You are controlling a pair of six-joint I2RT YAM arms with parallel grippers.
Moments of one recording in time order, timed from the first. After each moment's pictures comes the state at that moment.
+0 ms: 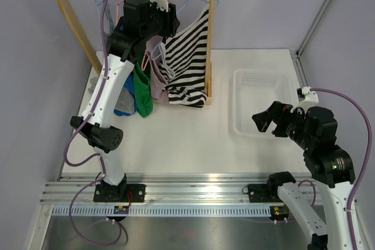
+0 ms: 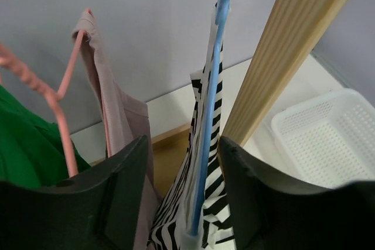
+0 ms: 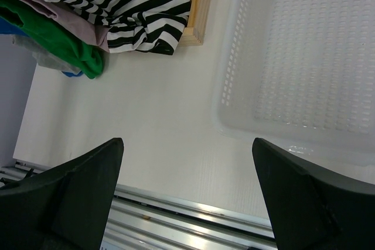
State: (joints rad) left arm -0.43 1.86 2.36 -0.68 0.07 -0.03; right arm 0.18 0.60 1.10 -0.91 -0.17 0.42
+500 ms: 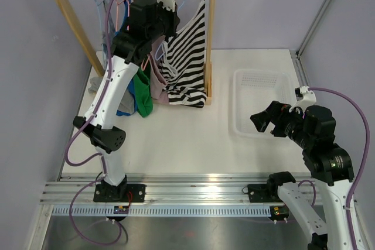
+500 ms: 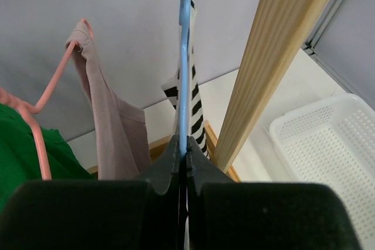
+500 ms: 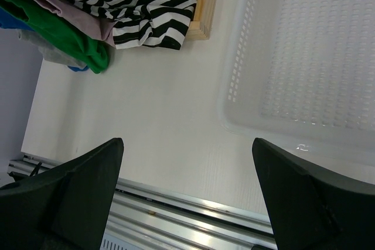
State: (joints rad) left arm -0.49 1.89 2.42 -0.69 0.00 -0.02; right arm 0.18 0.61 1.09 -0.91 -0.20 0.44
